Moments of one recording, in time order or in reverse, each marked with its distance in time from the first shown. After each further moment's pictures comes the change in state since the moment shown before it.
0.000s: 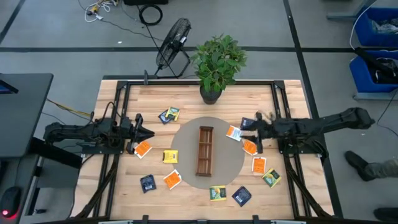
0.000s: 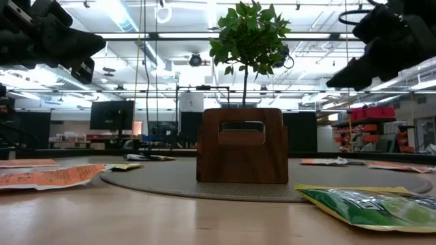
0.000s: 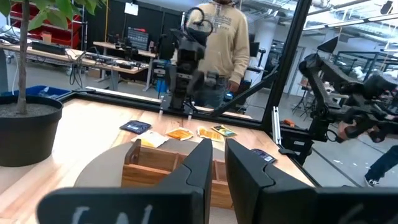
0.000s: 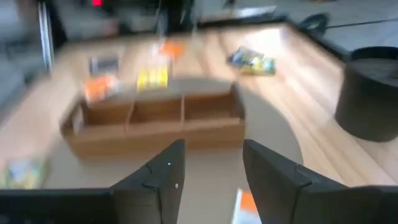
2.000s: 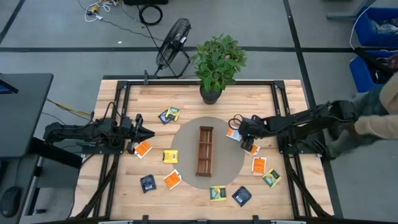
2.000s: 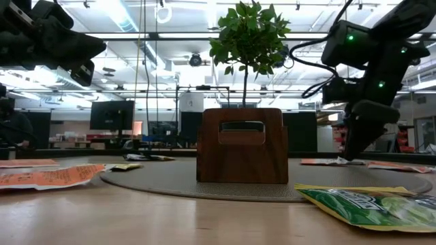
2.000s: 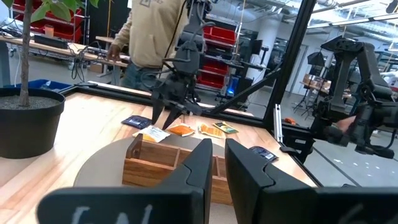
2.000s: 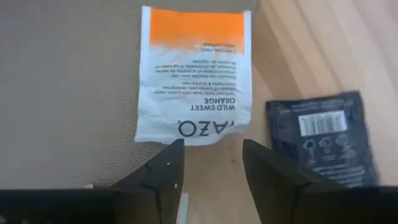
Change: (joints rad) left arm 0.000 0.000 0.000 -0.018 -0.008 -0.015; right arm -0.162 0.654 0.250 -0.415 0.010 0.285
